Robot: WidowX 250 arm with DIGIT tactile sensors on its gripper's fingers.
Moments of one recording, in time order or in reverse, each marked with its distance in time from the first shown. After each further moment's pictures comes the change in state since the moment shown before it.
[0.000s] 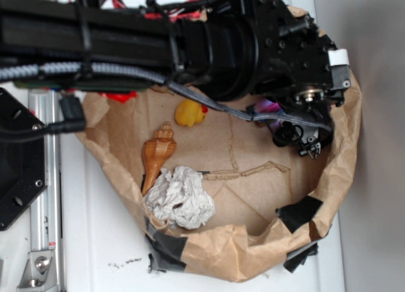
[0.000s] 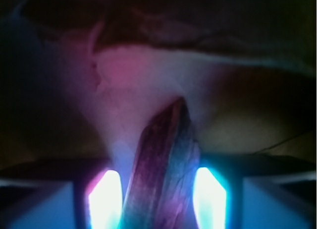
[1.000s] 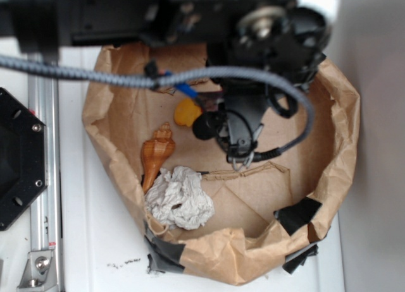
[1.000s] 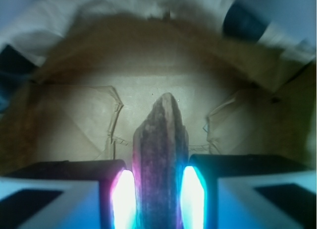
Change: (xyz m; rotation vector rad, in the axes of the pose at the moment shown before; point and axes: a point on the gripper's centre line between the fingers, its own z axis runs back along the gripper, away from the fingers) arm -0.043 0.003 0.147 -0.104 0.110 -0.378
